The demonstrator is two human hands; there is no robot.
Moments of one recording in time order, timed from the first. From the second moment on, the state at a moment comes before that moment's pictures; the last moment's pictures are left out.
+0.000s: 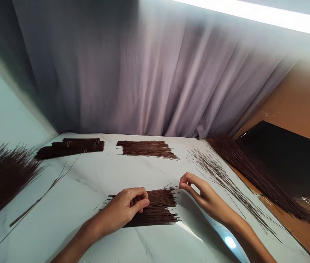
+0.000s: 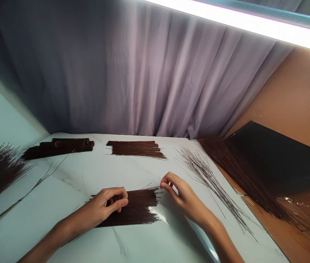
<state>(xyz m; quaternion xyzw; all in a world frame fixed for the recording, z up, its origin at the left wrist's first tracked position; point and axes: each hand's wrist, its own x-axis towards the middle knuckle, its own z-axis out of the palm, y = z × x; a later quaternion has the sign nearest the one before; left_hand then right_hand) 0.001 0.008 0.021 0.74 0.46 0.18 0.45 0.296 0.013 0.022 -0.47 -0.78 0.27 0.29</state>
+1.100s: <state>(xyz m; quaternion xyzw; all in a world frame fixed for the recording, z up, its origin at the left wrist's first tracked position) 0.034 -0.013 -0.001 0.58 0.50 0.44 0.47 0.187 -0.036 -0.005 -0.43 -0.64 0.50 0.40</state>
